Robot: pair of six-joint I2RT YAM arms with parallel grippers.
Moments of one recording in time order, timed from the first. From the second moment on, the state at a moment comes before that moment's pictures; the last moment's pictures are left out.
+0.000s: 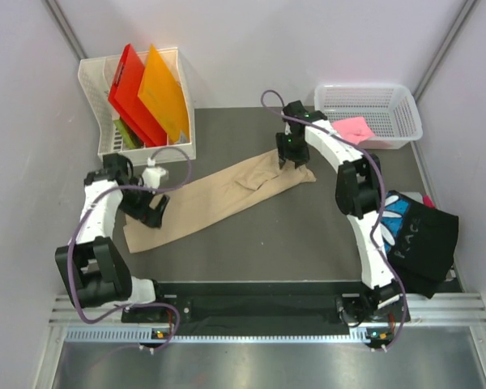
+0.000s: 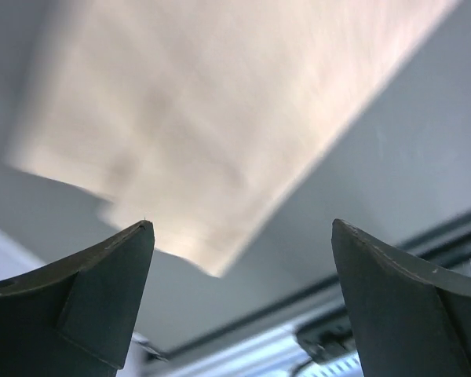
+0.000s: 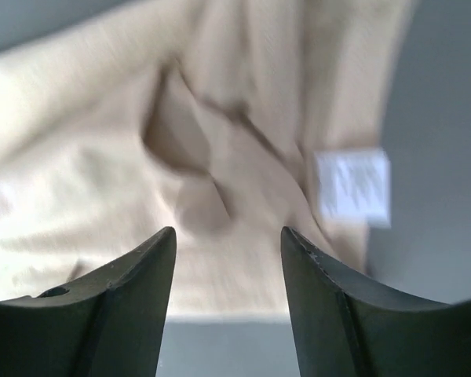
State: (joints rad) left arm 0.23 1.38 1.03 -1.02 0.28 0.73; right arm 0.38 2.41 2.18 -0.96 -0.07 0.26
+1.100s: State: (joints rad) left arm 0.23 1.64 1.06 -0.82 0.16 0.71; right arm 0.40 2.18 1.74 -0.89 -0.06 0.31
